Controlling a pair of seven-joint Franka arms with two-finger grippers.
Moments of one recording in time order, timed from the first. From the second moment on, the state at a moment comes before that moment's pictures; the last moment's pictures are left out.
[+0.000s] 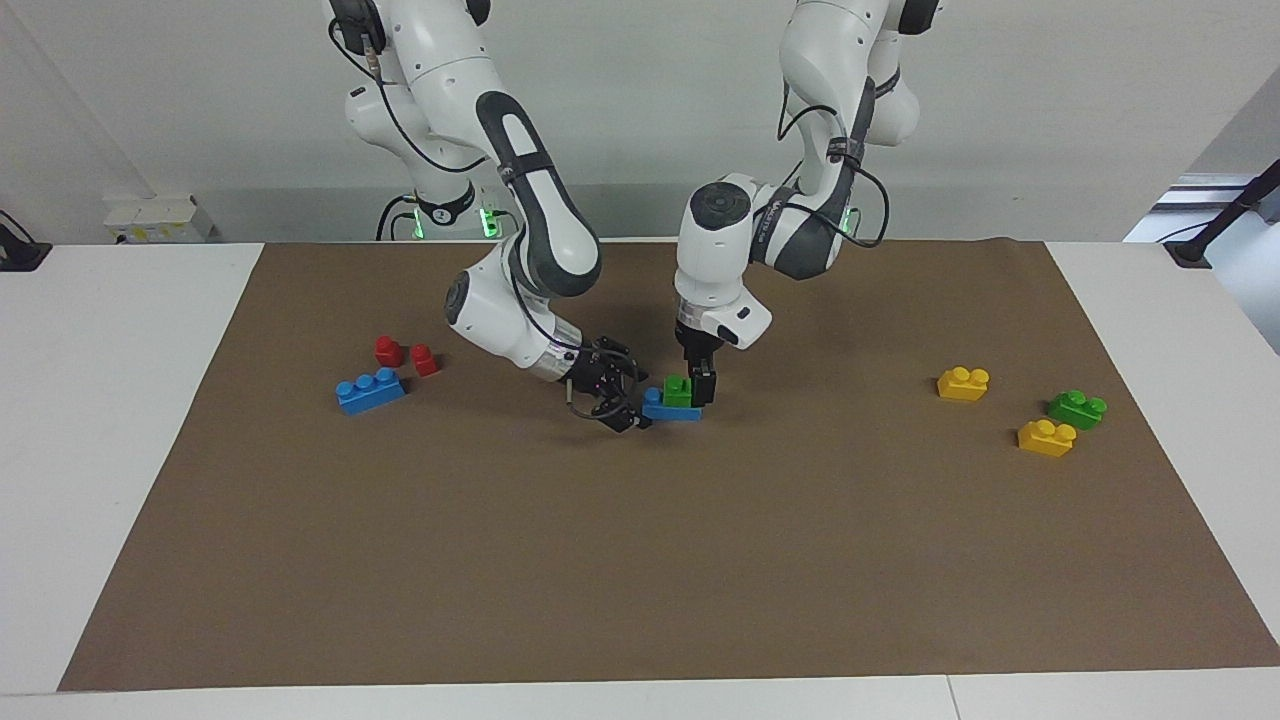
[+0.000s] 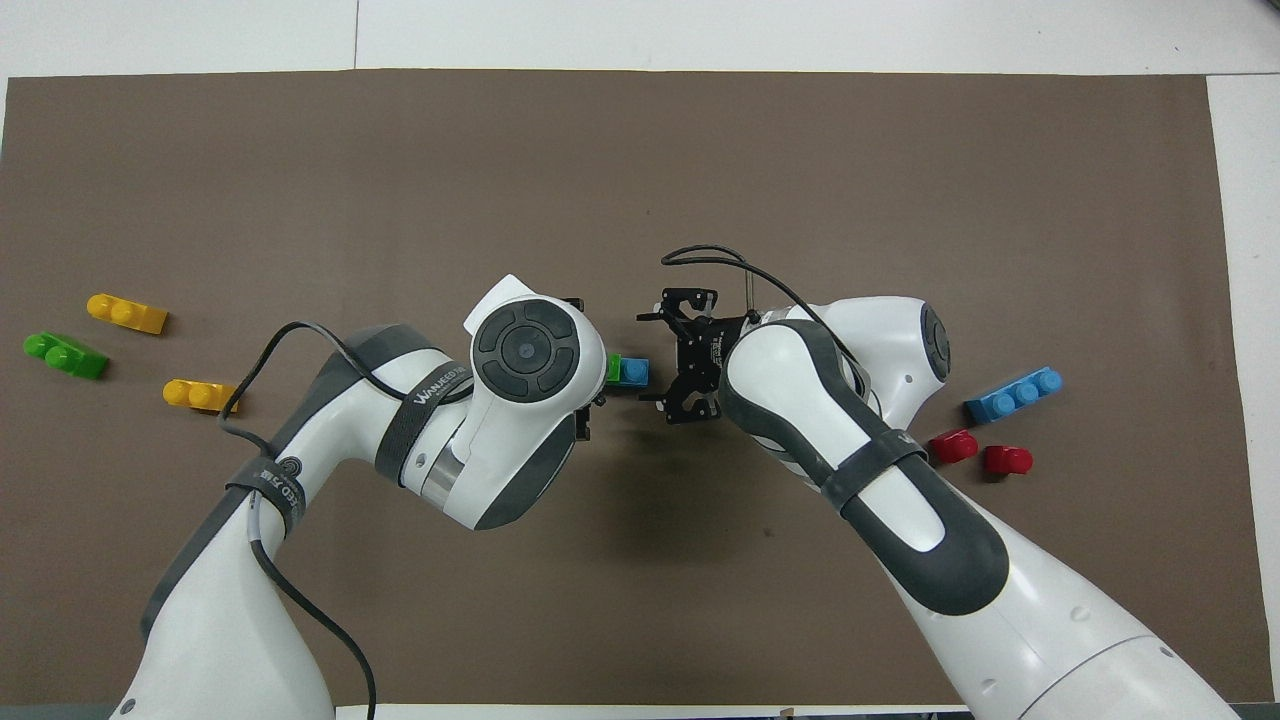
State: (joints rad) left arm -0.61 0.27 -0.04 -1.93 0.05 2.27 -2.21; right arm 0.47 0.37 0.02 -2.01 1.24 2.46 1.02
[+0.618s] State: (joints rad) left arm -0.61 0.28 -0.04 -1.93 0.06 2.29 -2.22; right arm 0.51 0.41 0.02 -2.02 1.30 2.54 1.02
